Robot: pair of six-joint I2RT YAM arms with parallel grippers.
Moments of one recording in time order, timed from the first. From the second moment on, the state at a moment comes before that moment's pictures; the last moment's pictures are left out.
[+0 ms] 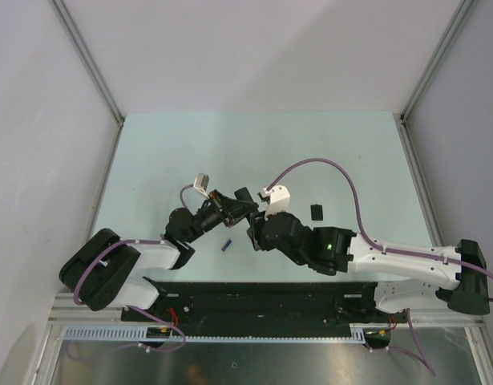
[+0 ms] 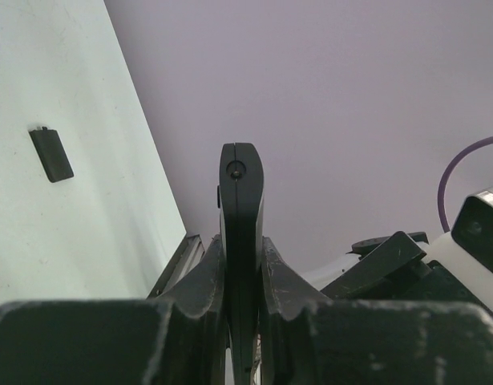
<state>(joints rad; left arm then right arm) -0.62 1.38 0.28 1.28 0.37 -1.39 1.29 1.21 1.01 -0.38 0.55 0.62</state>
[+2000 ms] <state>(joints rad) -0.61 1.41 0.34 1.30 0.35 -1.37 0.76 1.08 0.79 -0.18 -0.34 1.25</state>
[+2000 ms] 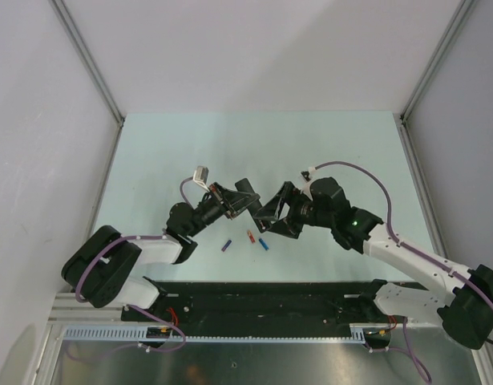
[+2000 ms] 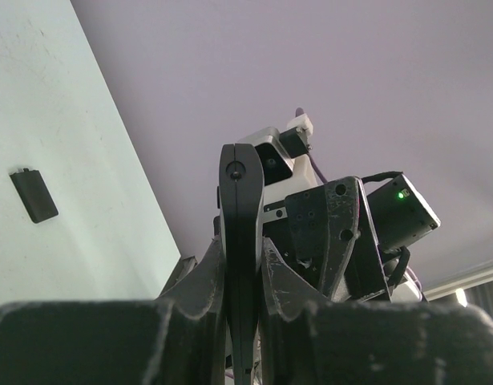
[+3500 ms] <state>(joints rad) -0.61 1.41 0.34 1.29 0.35 -1.36 0.77 1.11 0.74 -0.07 -0.28 1.30</state>
